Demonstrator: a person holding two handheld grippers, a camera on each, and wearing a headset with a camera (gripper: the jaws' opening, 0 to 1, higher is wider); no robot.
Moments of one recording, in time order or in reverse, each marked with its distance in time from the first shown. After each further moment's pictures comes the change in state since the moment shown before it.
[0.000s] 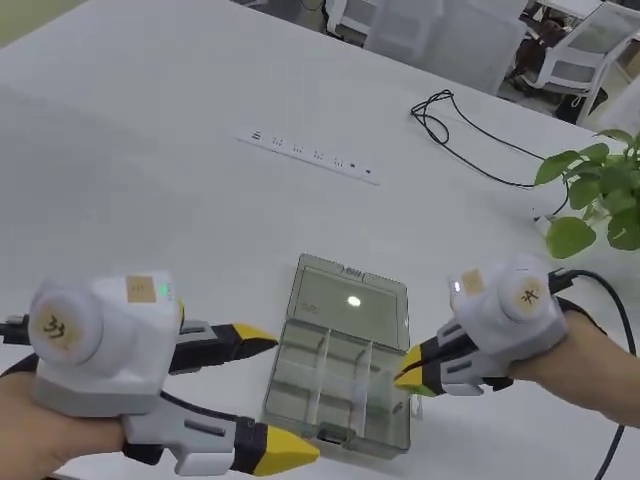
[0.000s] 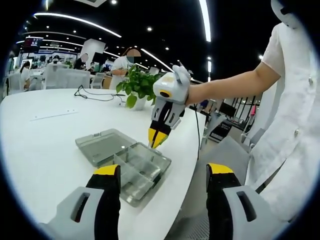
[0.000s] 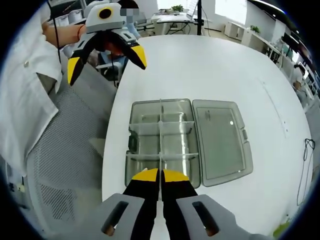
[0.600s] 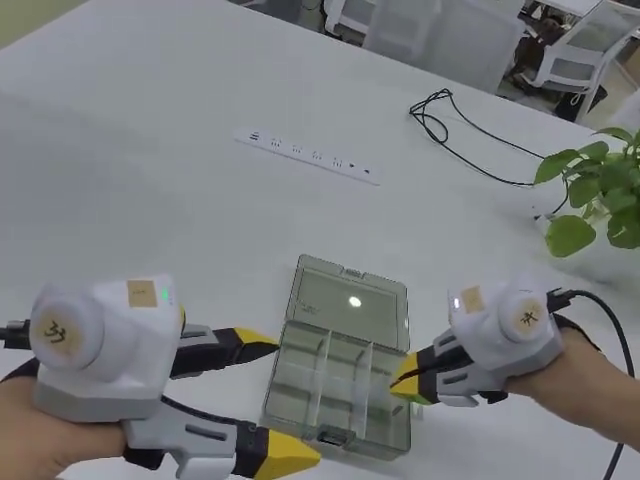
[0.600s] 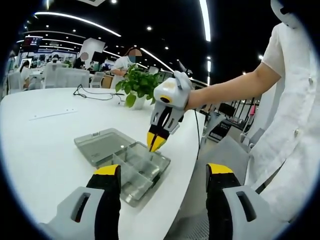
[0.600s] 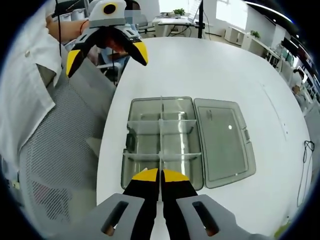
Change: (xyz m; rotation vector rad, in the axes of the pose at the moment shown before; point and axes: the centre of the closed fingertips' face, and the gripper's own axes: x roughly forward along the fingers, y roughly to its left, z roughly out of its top) left arm 0.002 0.000 -0.002 -0.004 0.007 -0.007; right arm 0.014 -0.001 -0.006 -0.027 -0.036 -0.022
